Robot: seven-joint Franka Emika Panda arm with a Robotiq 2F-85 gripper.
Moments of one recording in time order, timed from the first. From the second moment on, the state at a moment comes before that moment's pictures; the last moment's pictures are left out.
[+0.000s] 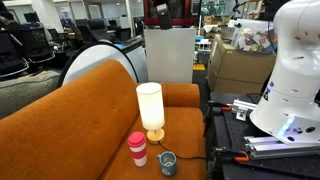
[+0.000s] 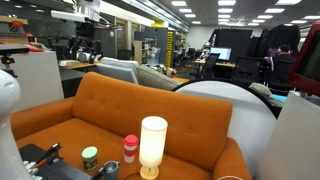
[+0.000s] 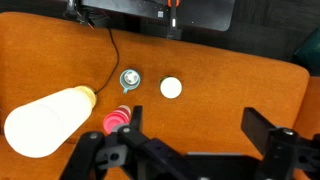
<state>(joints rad) 0.15 -0.40 0.09 -2.31 0.13 1.73 0.02</state>
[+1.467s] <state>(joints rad) 0.13 -0.35 0.07 -2.32 0.13 1.75 0.01</state>
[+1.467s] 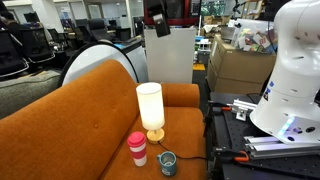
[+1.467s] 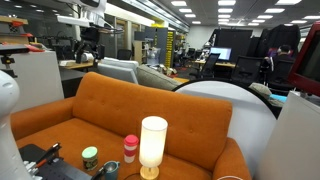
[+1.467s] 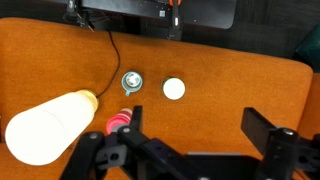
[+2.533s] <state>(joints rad) 0.07 -0.10 0.00 -2.32 0.18 1.90 -0.01</state>
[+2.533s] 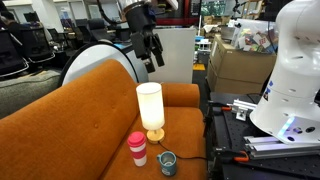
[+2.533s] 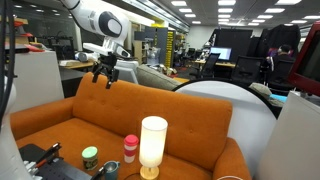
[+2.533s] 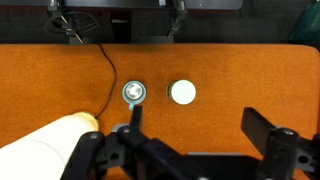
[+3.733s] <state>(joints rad) -0.04 0.19 -0.08 -2.36 0.46 2.16 -0.08</state>
